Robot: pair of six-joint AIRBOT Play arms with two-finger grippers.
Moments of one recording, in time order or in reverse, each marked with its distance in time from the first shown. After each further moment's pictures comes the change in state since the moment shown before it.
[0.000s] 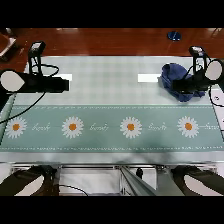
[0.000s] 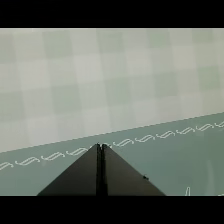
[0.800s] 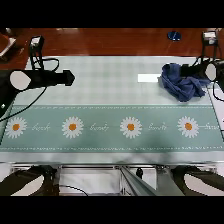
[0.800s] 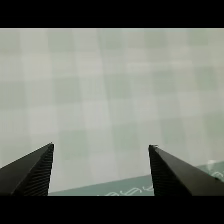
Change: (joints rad) left arm 0.002 -0.074 0.000 0.012 0.224 -0.001; right arm -0.086 -0.084 0.017 -0.288 -0.384 0.165
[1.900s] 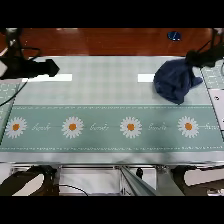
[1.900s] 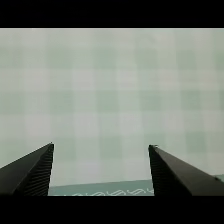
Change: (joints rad) left arm 0.144 0.076 0.148 0.048 -0.229 0.000; right arm -0.208 -0.317 0.568 0.638 0.333 -0.399
